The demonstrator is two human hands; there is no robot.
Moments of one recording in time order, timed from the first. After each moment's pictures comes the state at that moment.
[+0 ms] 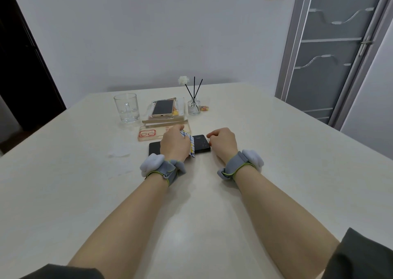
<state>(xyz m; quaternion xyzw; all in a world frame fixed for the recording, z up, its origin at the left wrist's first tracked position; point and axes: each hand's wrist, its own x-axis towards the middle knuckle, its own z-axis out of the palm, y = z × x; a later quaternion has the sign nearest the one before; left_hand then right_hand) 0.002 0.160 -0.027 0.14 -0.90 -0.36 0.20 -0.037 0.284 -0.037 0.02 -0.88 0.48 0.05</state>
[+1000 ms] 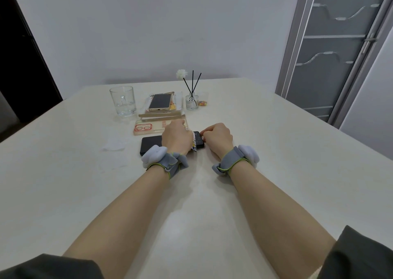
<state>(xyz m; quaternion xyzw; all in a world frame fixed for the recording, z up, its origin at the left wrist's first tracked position) 0.001 0.178 -0.019 0.15 -0.91 -0.34 0.19 -0.030 0.280 -0.028 0.01 -0.90 0.44 0.01</state>
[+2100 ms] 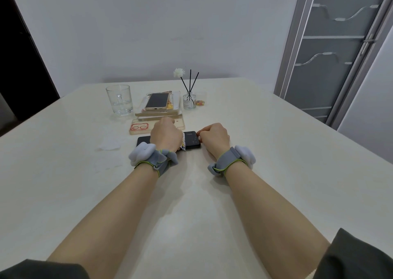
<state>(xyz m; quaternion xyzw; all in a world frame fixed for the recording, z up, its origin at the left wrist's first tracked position) 0.005 0.168 -0.009 0.18 -0.92 -0.31 0.19 -0.030 0.280 -0.027 0.01 -0.89 0.45 0.01</state>
